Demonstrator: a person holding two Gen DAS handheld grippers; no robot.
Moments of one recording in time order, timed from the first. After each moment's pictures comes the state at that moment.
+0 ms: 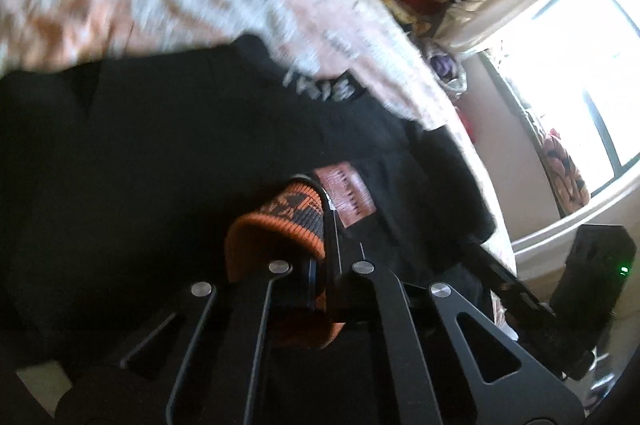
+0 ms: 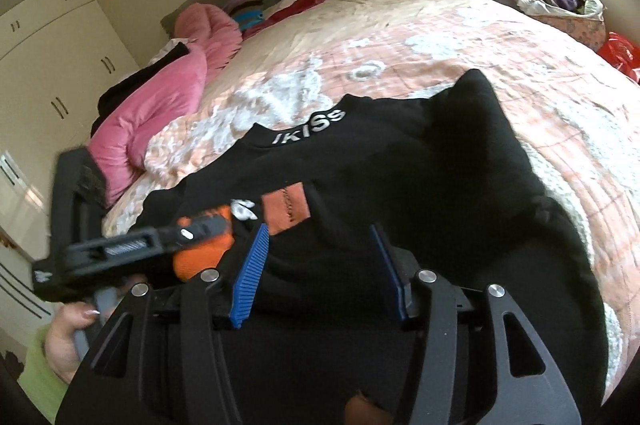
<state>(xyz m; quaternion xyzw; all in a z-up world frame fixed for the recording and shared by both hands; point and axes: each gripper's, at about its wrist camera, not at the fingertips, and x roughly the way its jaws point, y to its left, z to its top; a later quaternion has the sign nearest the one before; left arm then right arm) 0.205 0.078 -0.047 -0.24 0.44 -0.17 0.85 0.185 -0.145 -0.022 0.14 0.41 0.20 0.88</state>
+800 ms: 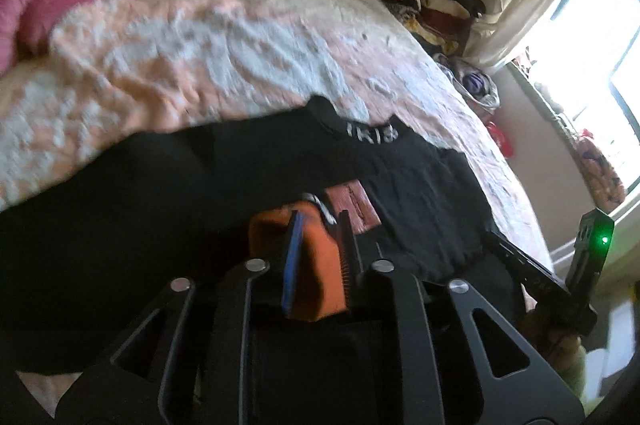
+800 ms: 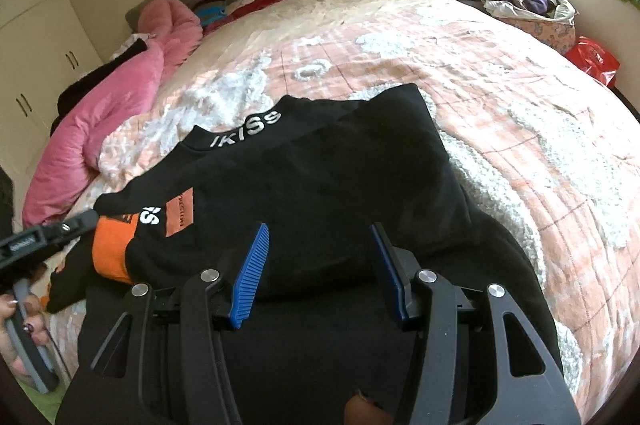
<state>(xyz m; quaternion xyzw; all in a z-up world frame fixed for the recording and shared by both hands) 0.170 0.126 -0.009 -0.18 0.41 -0.08 0.89 0.202 -0.169 -0.036 0.11 0.43 0.13 0.89</state>
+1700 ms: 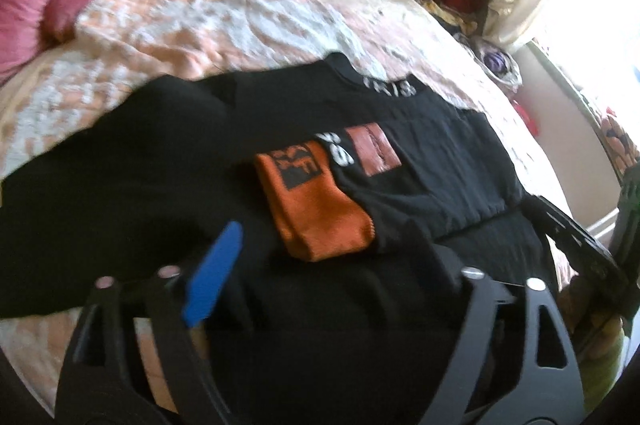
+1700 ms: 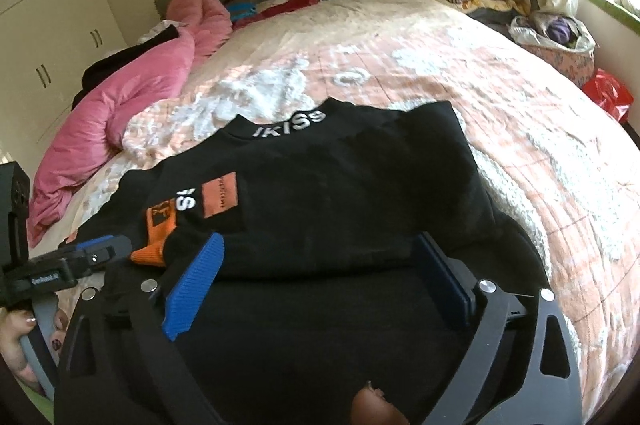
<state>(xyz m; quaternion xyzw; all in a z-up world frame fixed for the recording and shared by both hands) 0.135 0.106 -0.026 -0.14 0.44 -0.04 0.89 0.172 -0.144 -0.014 0.07 0.40 0.17 0.90</state>
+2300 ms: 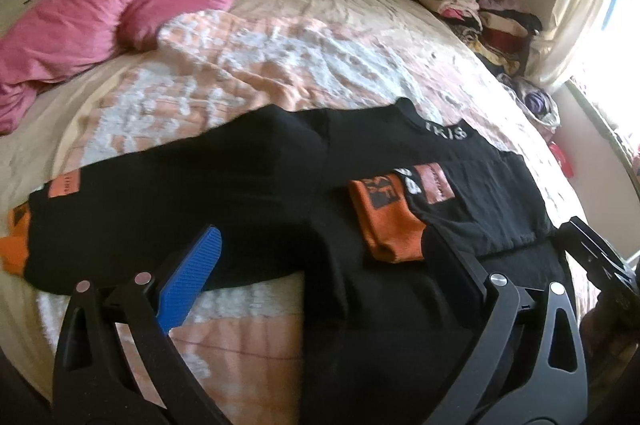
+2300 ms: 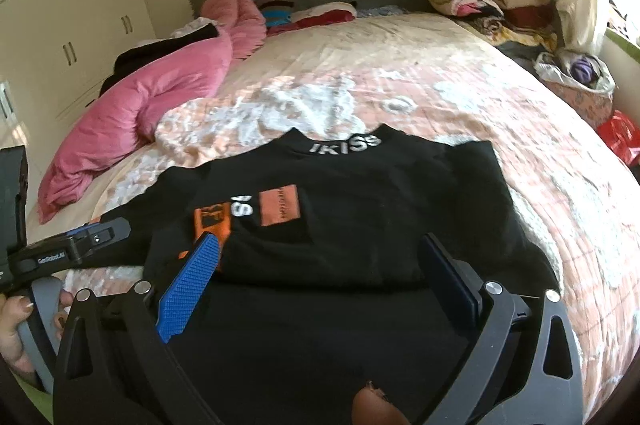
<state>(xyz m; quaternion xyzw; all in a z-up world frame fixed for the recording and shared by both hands) 0.100 0.151 -0.002 -0.15 0.40 0.06 0.90 0.152 -0.099 0.017 0.03 0.37 0.22 0.90</state>
